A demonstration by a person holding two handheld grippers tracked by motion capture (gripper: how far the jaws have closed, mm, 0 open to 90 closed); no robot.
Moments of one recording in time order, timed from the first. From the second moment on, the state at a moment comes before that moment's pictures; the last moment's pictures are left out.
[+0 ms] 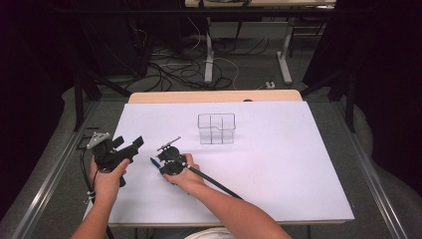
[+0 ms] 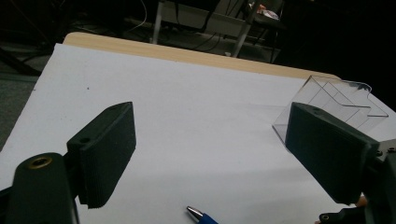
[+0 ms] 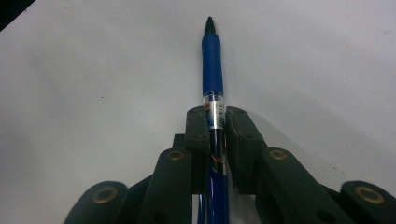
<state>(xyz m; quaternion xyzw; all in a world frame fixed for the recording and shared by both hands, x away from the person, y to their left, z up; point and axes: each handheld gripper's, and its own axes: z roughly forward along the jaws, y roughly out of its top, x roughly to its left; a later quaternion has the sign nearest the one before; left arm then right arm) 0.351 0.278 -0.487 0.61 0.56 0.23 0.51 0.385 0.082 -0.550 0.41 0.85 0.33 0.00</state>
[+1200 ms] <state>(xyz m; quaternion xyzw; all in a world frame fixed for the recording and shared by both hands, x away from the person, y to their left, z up) 0.345 0.263 -0.476 0.62 0.55 0.20 0.53 0.376 0.037 -0.521 0.41 0.81 0.41 0.04</state>
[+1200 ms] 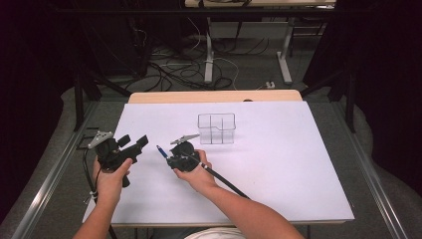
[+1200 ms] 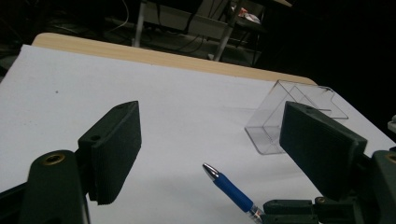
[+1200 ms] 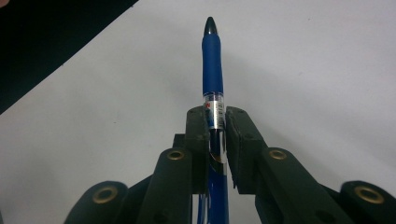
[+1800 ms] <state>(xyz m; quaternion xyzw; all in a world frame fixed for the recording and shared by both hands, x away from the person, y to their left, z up) 0.340 0.240 -0.471 0.63 0.53 0.16 0.54 0.361 -0.018 -0.504 0.41 0.80 0.44 0.07</state>
